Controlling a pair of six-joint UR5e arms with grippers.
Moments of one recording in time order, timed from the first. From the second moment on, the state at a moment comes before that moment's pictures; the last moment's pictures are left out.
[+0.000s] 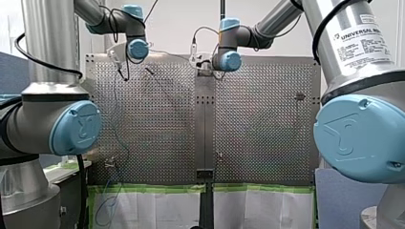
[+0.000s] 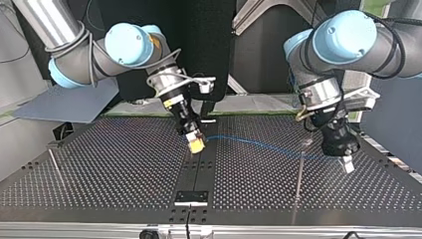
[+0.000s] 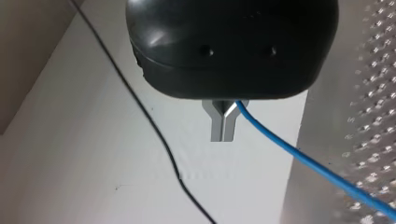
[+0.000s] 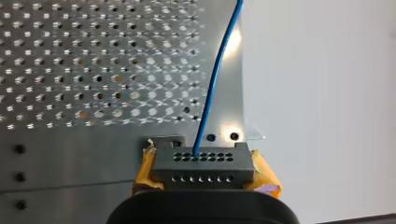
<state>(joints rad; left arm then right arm) -0.15 -1.47 -1.77 -2.63 -2.06 -1.84 2.28 -1.22 1.39 -0.38 1.44 1.58</state>
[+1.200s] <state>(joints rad) 0.02 -1.68 -1.63 -2.68 -1.81 -1.88 2.25 -1.12 1.29 -0.36 1.43 1.61</state>
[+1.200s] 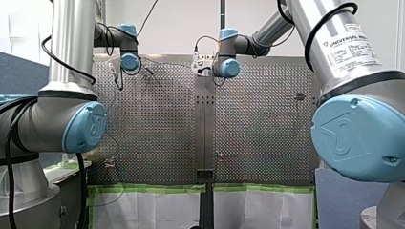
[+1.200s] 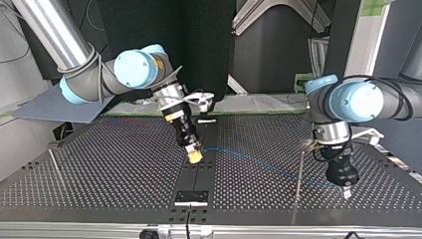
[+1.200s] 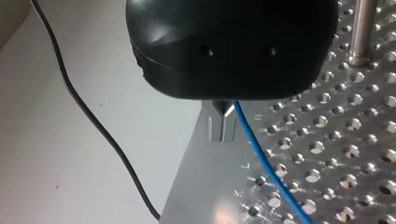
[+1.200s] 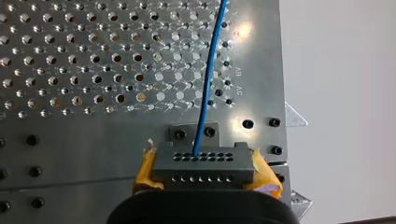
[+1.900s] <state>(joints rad) 0.02 -1.75 -1.68 -2.65 -1.79 -1.86 2.26 -1.08 1.29 -0.35 1.44 1.60</state>
